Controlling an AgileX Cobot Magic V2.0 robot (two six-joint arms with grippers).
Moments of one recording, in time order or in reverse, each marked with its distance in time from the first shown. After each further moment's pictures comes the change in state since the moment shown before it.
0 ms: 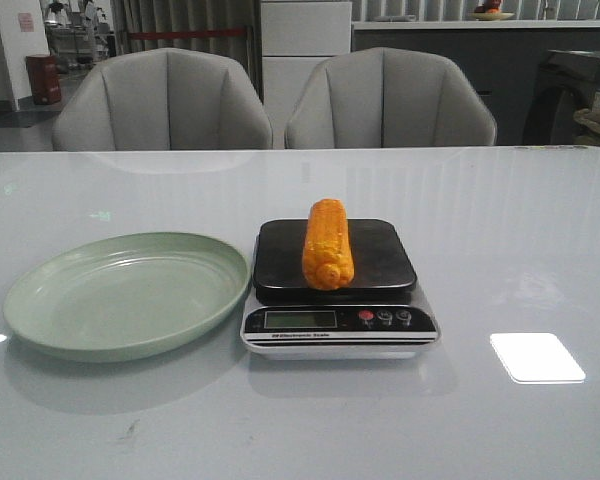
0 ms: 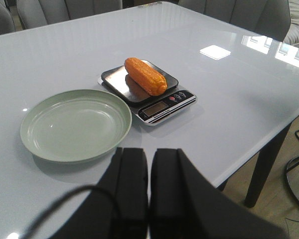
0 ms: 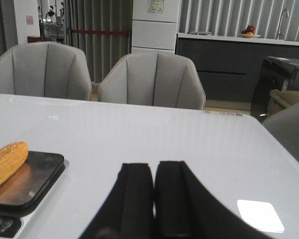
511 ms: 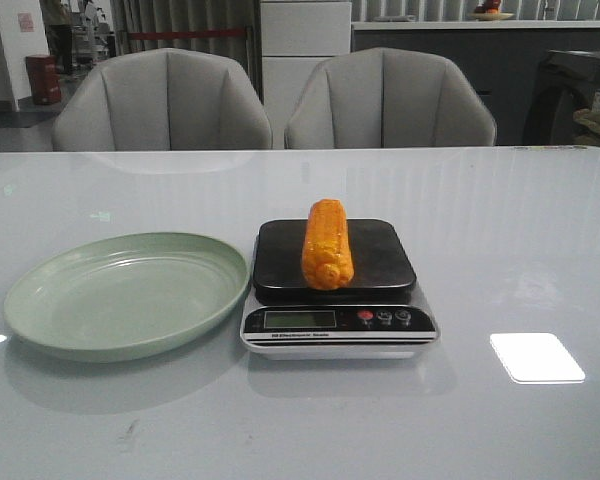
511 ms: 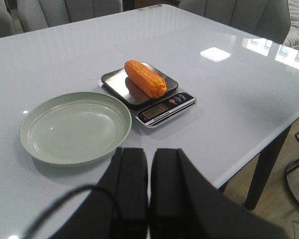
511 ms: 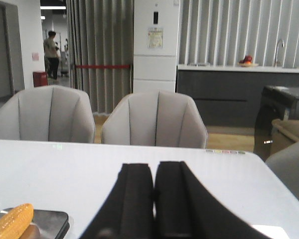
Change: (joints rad) left arm 0.000 0.000 0.000 0.000 -0.008 0.000; right arm 0.000 0.219 -0.212 0.000 -0.051 0.038
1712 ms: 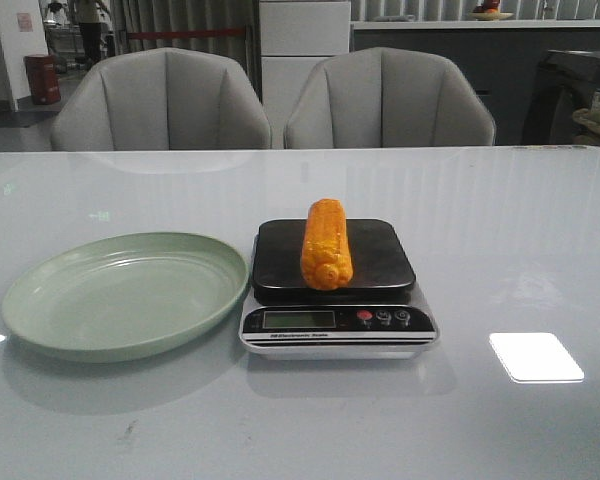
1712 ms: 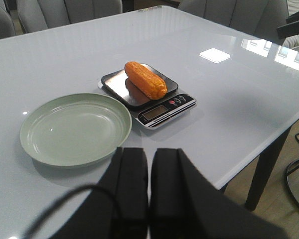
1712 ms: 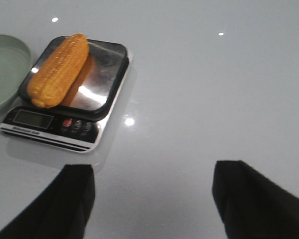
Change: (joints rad) left arm 0.000 0.000 0.000 0.000 -0.004 0.000; right arm 0.263 0.463 -0.272 0.030 0.503 0.061
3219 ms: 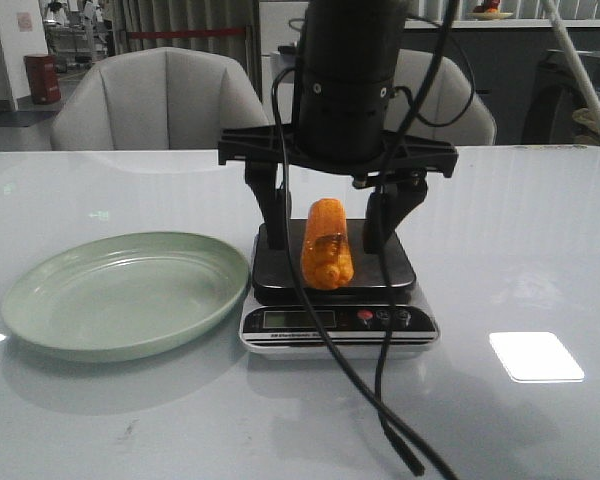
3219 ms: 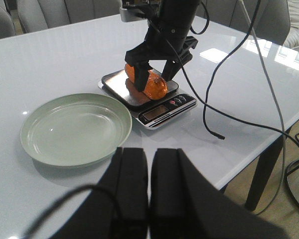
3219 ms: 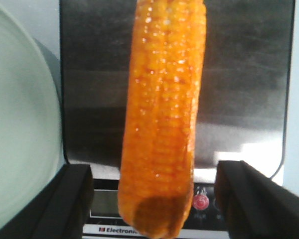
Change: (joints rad) left arm 0.000 0.000 0.000 0.000 0.000 0.000; right arm 0.319 1.308 -1.097 -0.088 0.502 0.625
